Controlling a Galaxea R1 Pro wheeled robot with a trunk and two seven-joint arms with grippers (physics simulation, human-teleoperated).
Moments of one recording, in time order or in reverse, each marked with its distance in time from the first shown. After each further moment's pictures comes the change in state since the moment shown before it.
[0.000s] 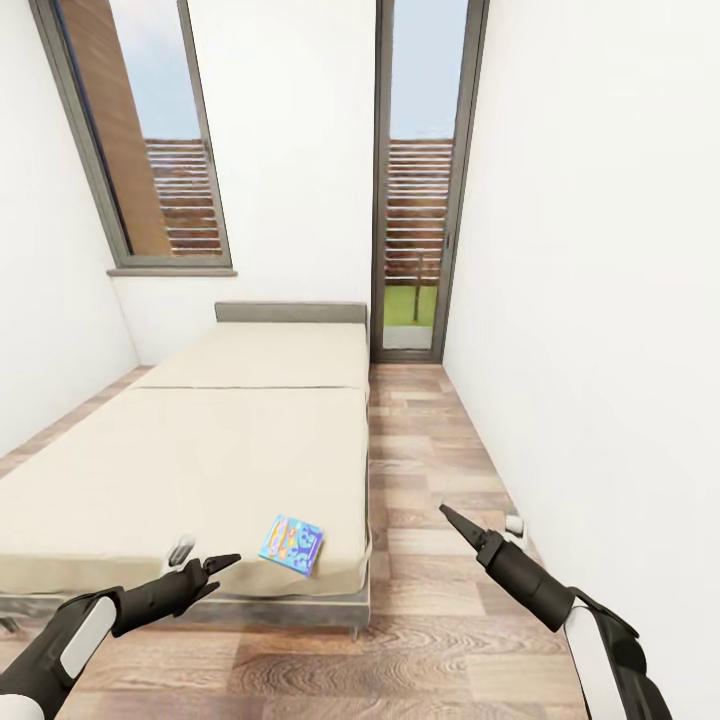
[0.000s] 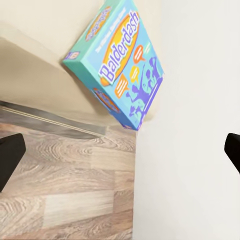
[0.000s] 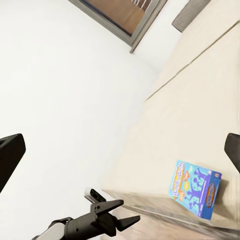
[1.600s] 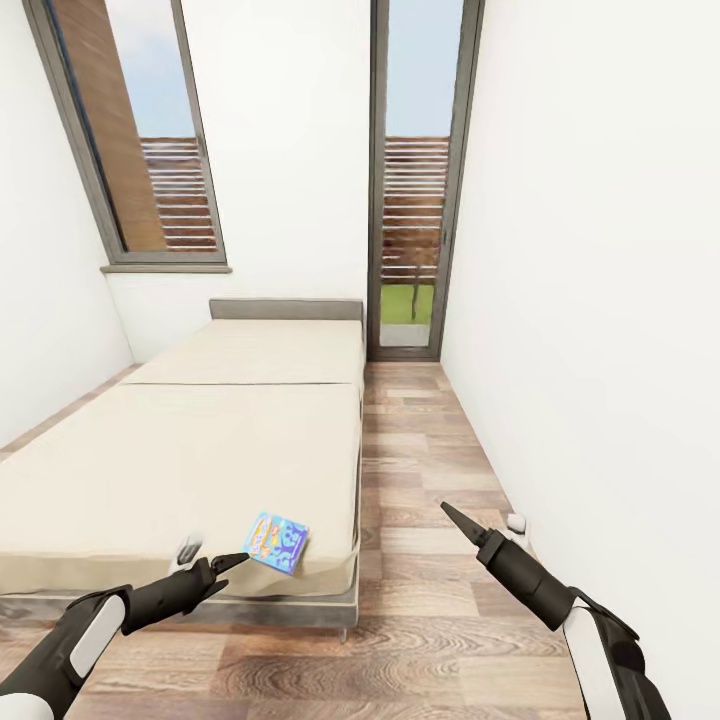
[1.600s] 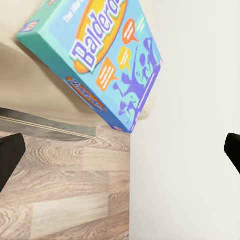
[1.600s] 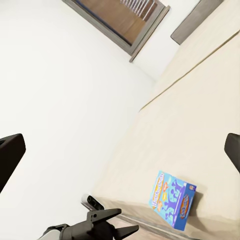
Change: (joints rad) left arm 0.000 -0.020 -0.010 -0.011 -0.007 -0.001 -0.019; right arm 0.001 0.001 0.005 -0.002 -0.002 -0.060 0.012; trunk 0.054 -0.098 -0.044
